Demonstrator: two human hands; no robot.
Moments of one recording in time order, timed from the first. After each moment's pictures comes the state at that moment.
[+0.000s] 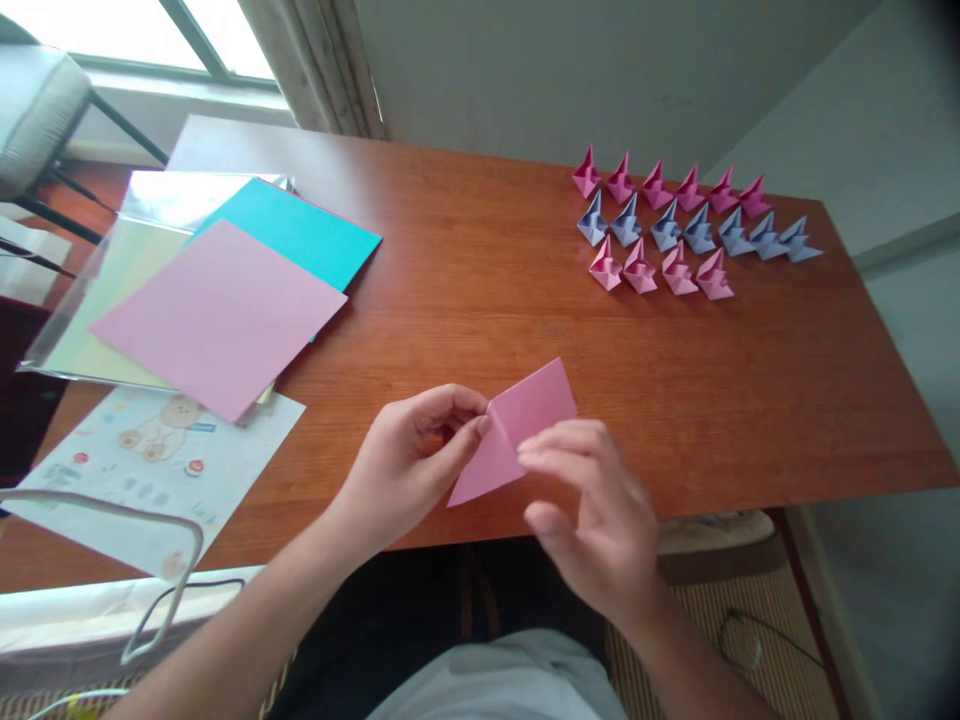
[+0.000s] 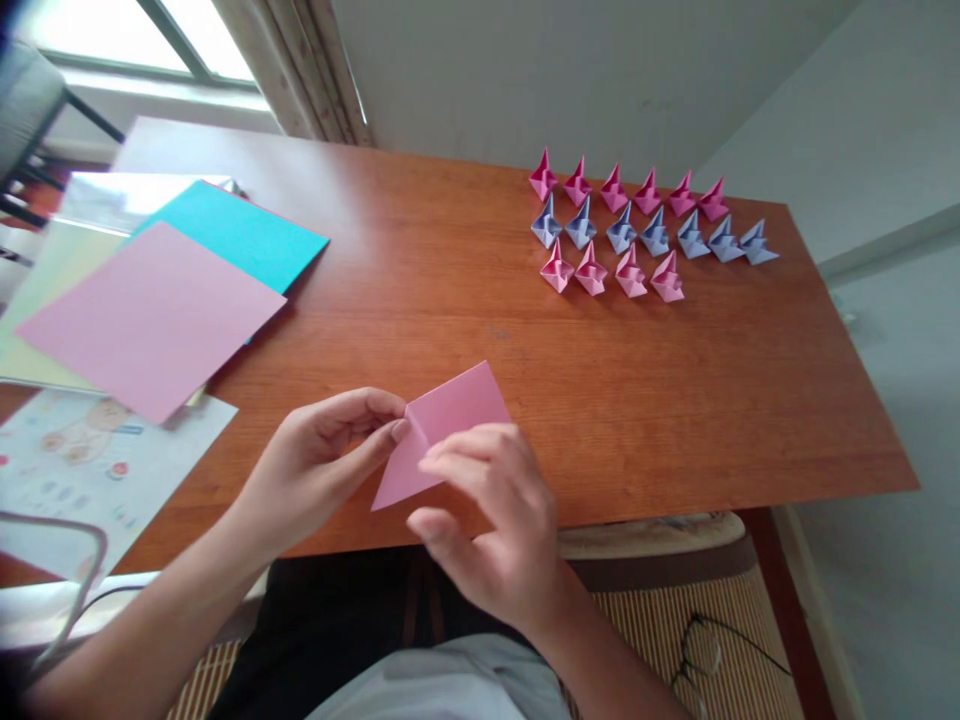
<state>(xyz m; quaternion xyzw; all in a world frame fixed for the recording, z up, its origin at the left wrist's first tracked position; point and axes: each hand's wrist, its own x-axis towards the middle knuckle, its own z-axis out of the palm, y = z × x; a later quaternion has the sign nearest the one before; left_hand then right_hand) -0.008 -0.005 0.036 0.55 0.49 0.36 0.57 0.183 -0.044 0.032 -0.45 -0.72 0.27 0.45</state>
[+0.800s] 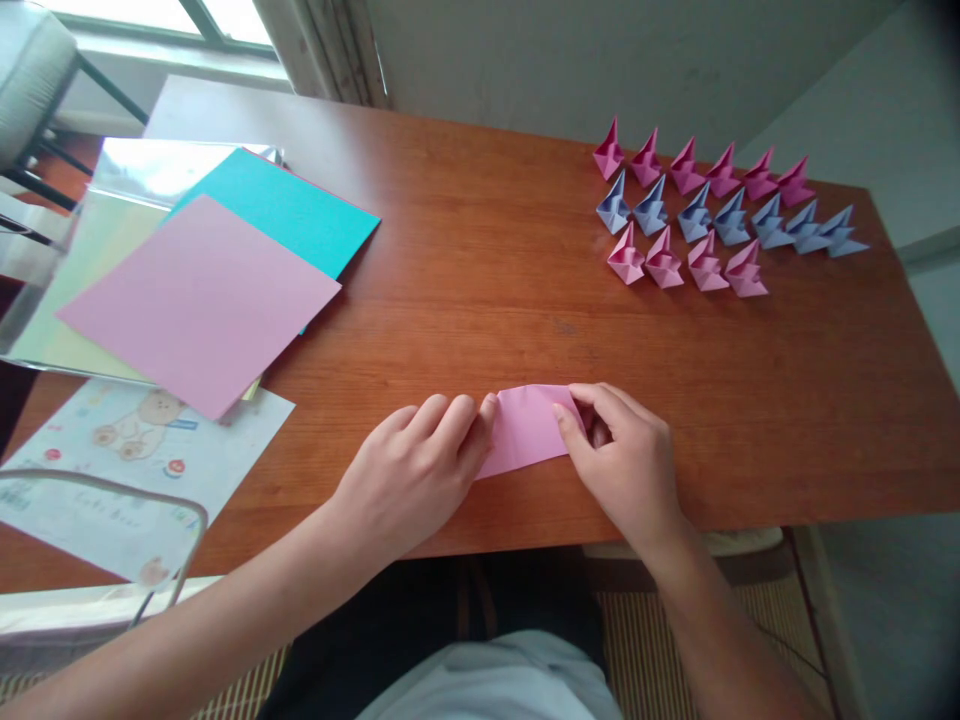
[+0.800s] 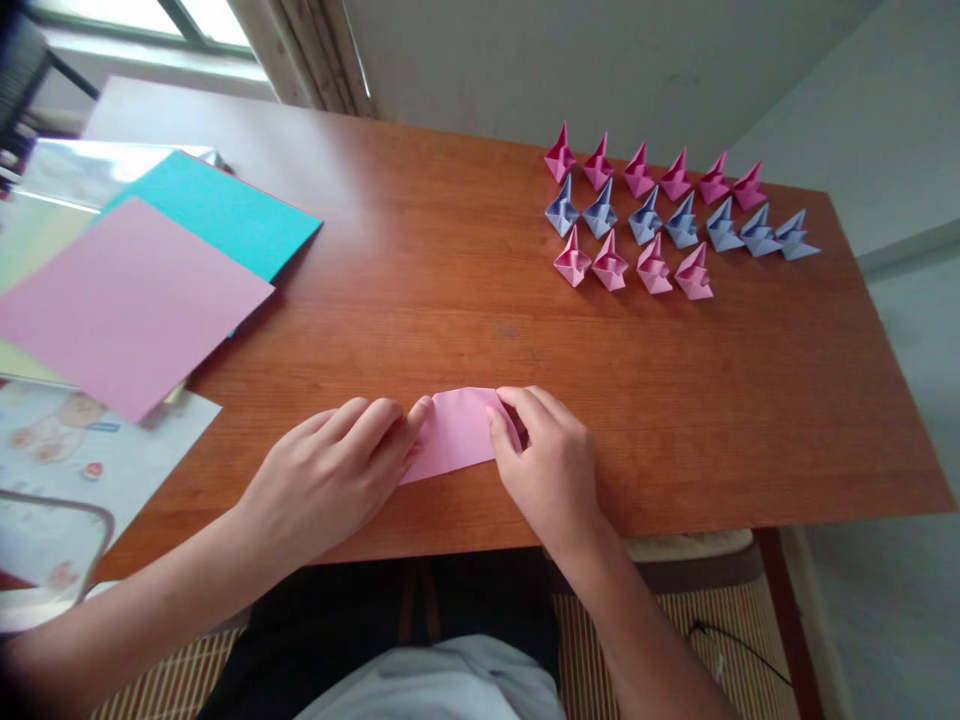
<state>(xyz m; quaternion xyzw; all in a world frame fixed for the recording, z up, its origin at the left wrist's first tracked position) -0.016 -0.009 0.013 0.92 0.39 0.05 -0.10 0.214 -0.002 0.005 -0.59 -0.74 0.15 0.28</state>
